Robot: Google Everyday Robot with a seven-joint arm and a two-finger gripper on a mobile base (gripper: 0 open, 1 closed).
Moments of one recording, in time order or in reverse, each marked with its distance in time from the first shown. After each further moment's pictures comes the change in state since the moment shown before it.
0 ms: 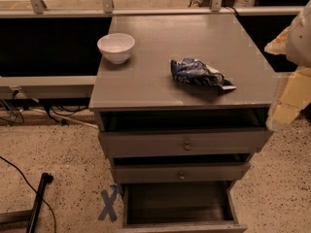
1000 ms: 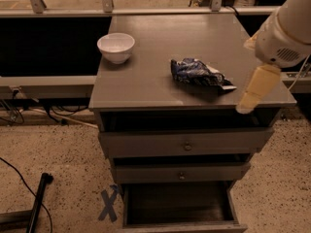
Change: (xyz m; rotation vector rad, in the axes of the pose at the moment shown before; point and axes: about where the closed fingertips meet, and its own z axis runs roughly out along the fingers) arm -0.019 -0.053 0.052 0.060 -0.053 0.014
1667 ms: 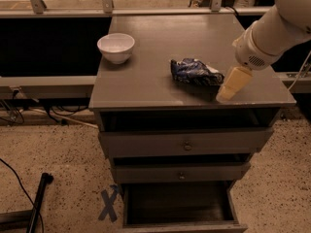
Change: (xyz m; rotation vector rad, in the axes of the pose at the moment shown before) arm -0.013 -0.065 0.074 0.125 -0.080 0.064
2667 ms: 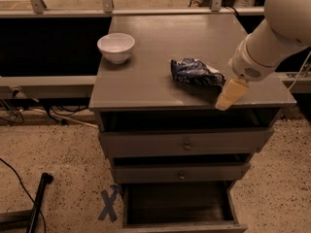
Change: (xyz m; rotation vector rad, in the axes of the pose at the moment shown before) arm 0.014 0.027 0.008 -0.041 0.073 0.018
